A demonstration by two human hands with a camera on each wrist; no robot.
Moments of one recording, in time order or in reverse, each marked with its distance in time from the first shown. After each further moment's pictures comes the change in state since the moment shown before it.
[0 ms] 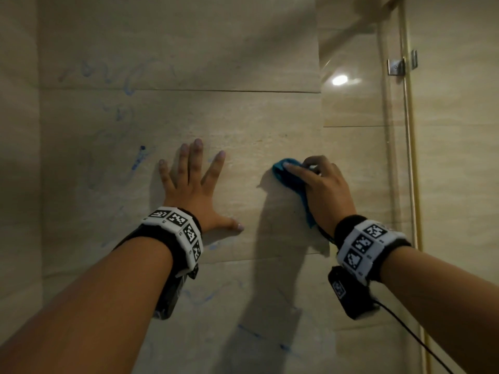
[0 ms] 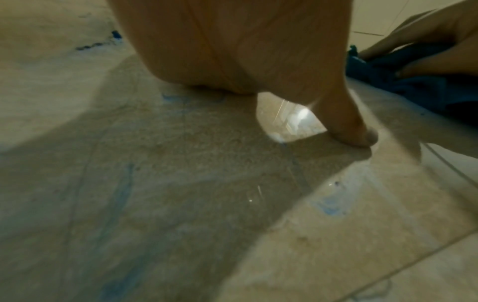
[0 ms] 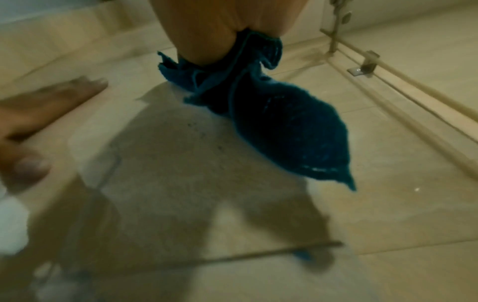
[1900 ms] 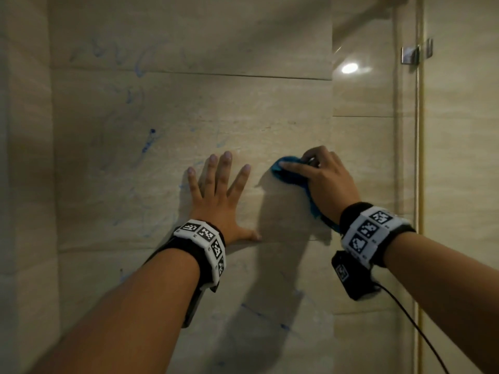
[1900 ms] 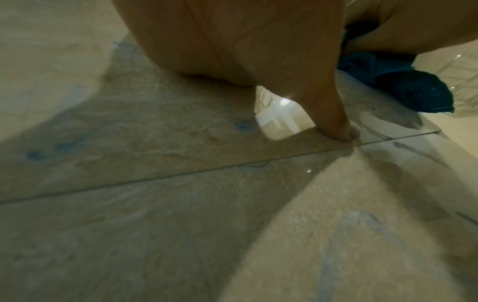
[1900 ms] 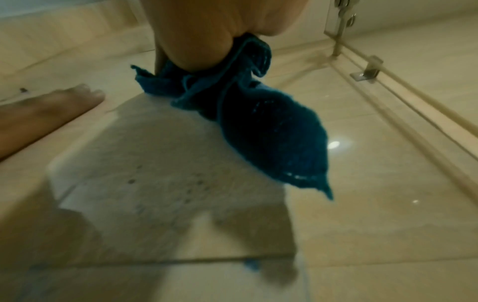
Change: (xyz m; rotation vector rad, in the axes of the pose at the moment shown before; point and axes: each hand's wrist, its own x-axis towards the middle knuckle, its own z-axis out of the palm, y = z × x) left_hand -0.027 0.024 0.033 -0.016 0.015 0.105; right_hand 0.001 -0.006 -0.010 -0.015 -0.159 -0.062
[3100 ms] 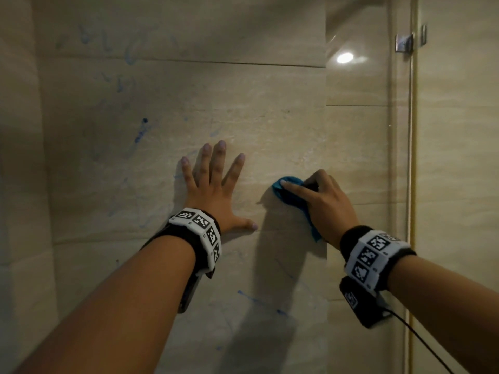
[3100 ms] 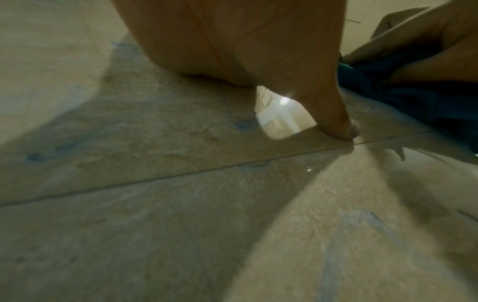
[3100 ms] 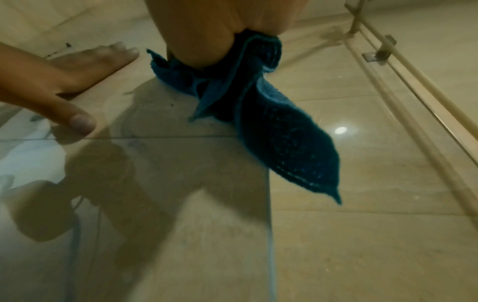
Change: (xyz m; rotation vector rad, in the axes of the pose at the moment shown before) left_hand 0.000 0.002 0.001 0.008 -0.005 -0.010; right_hand -0.056 -0.005 0.012 0.006 -0.053 0.034
